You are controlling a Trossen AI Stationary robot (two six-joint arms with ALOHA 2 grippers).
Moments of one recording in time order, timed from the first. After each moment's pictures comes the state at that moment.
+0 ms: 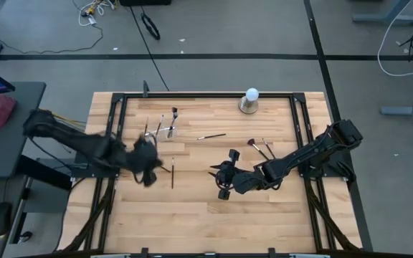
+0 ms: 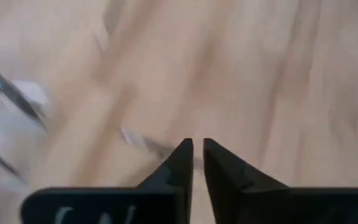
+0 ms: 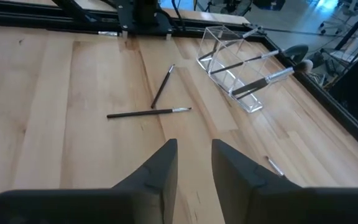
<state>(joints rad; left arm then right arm) -0.40 1.02 0.84 -0.72 -0.40 -0.70 0.40 1.66 1.00 0.09 0.66 0.16</state>
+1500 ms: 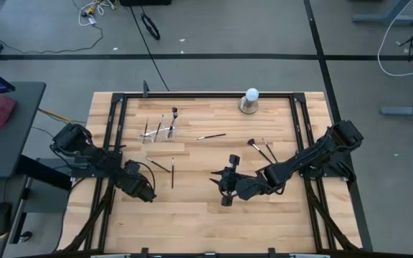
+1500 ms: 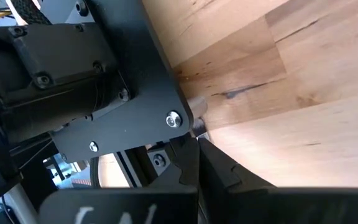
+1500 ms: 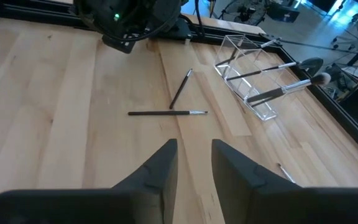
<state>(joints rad) -0.60 1.62 0.71 -1.21 0.11 -1.61 0.46 1.66 1.00 0.10 0.66 0.12</state>
